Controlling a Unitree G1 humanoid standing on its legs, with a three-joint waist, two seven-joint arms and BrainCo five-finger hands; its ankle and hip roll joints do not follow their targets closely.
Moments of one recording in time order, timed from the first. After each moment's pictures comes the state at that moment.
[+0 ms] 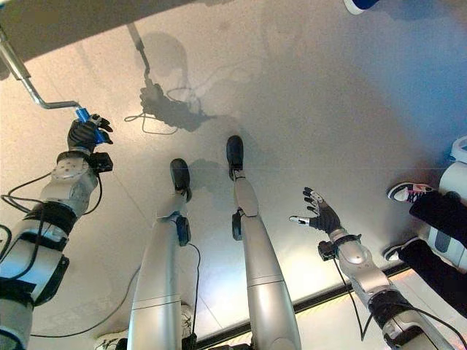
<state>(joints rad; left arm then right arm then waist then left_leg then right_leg) -0.92 0.70 -0.46 1.03 -0.80 -0.16 0.18 -0.24 -0.68 0.47 0.53 0.48 -0.30 -0.01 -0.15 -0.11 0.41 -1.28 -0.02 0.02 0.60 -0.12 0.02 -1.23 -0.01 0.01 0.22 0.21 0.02</state>
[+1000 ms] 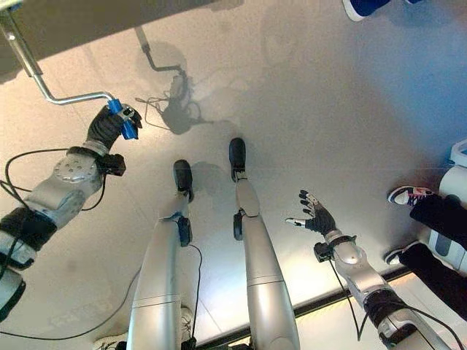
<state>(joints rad) -0.80 0.97 -0.72 0.41 -0.89 -0.19 0.20 -0.24 -0.66 0.48 0.55 0.48 -0.29 -0.01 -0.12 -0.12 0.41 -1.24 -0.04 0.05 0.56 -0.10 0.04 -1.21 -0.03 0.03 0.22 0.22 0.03</state>
